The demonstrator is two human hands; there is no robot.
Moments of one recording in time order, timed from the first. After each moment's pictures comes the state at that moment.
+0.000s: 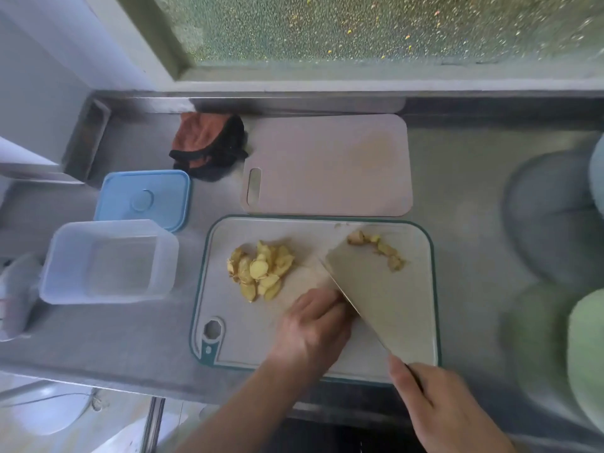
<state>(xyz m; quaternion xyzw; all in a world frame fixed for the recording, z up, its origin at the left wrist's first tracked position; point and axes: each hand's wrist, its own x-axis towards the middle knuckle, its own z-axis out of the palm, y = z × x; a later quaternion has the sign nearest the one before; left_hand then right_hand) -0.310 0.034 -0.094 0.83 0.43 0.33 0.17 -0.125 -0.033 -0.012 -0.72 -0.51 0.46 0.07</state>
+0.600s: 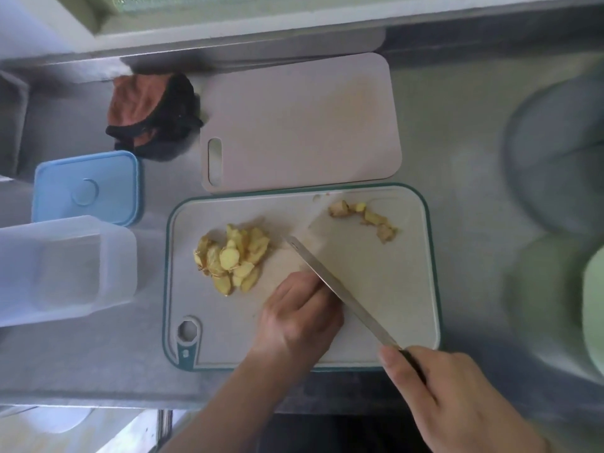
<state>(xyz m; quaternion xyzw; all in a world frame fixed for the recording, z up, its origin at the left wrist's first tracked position) -0.313 0.035 -0.097 0.82 0.43 0.32 0.18 -0.126 -0.028 -0.004 -0.70 -0.54 0.46 0.05</state>
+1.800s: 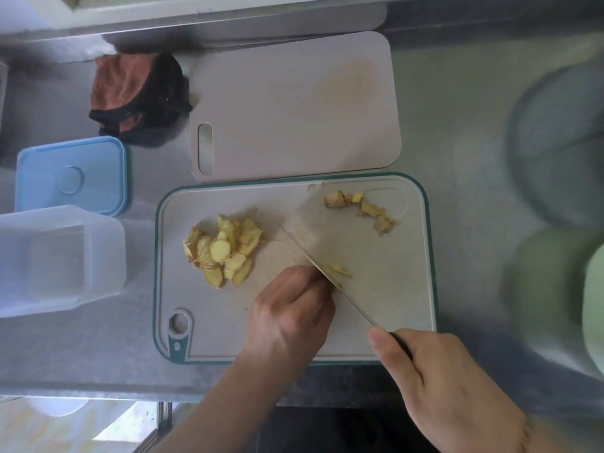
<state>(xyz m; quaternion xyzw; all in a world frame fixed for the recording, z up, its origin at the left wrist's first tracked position) -0.309 0.034 -0.086 0.82 0.47 0.29 0.18 -0.129 -0.010 -0.001 -0.67 -0.54 0.51 0.03</state>
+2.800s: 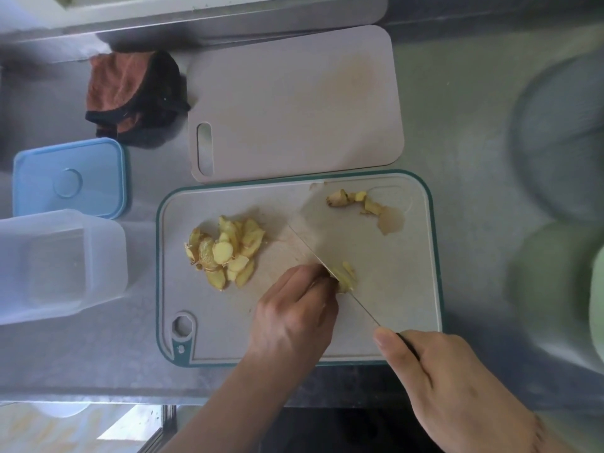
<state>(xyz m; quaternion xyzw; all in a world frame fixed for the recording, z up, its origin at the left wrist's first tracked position) -0.307 0.035 -0.079 0.81 0.49 0.26 0.19 -0.131 -0.011 -0.002 -0.68 -0.53 0.51 0.03</state>
